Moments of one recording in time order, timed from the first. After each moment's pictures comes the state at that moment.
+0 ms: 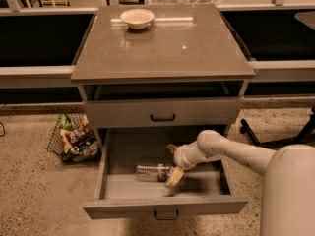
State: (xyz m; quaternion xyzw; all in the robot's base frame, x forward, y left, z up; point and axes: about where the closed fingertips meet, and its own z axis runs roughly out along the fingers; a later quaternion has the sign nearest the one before) arm 0.600 -0.046 0.397 -0.64 0.68 0.22 0.29
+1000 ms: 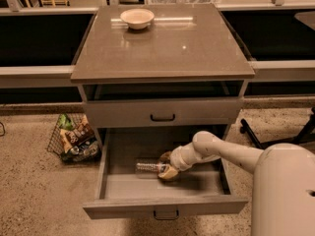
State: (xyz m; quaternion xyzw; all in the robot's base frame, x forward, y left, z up) arm 0.604 -0.032 0.372 -0.65 0.66 0.23 0.28
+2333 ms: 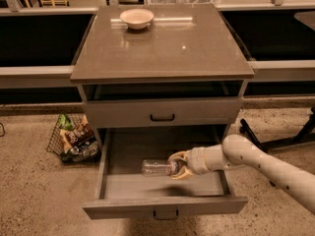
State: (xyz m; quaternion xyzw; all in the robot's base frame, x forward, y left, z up) arm 0.547 -0.067 0.489 -0.68 0.57 0.23 0.40
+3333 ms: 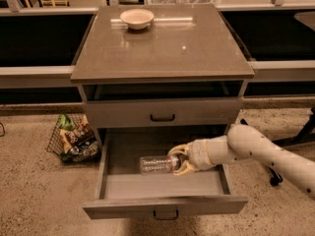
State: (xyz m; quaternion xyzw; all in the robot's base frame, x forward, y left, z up) arm 0.524 -0.063 0.567 -0.71 0.54 0.18 0.40
